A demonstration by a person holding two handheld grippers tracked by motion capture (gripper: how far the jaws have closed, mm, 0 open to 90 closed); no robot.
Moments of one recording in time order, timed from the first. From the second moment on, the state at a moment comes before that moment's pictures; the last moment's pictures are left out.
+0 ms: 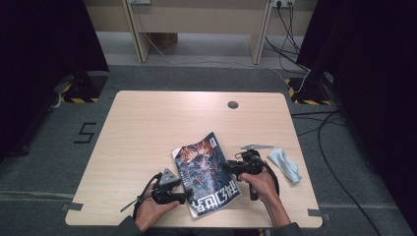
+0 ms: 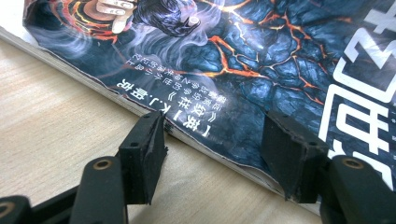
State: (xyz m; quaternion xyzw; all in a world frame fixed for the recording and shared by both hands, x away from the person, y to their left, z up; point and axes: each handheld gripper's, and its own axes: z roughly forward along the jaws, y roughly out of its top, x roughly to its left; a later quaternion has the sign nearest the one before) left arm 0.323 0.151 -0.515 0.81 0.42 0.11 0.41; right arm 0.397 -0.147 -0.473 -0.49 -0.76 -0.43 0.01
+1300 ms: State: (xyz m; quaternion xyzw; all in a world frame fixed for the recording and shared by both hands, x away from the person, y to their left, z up) left arm 0.407 0.155 -0.488 0.81 0.34 0.13 0.46; right arm 0.366 -0.145 -0.451 -0.29 -0.88 -0.37 -0.05
